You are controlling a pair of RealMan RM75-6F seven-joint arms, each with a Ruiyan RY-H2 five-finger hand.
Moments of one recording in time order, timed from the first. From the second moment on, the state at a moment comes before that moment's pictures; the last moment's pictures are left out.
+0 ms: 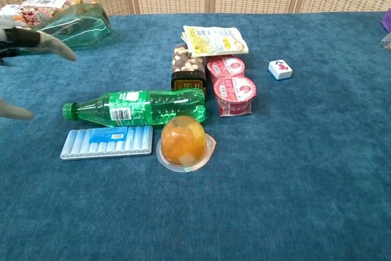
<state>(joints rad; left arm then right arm) -0.51 -1.06 -0.12 -1.99 1.19 0.89 0.18 0.09 -1.05 0.15 -1.79 -1.34 1.50 -0.07</state>
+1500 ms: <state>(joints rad) -0.80 -1.41 -0.11 -1.73 0.78 0.89 0.34 0.01 -1.02 0.16 -1.78 -1.37 1.58 0.09</state>
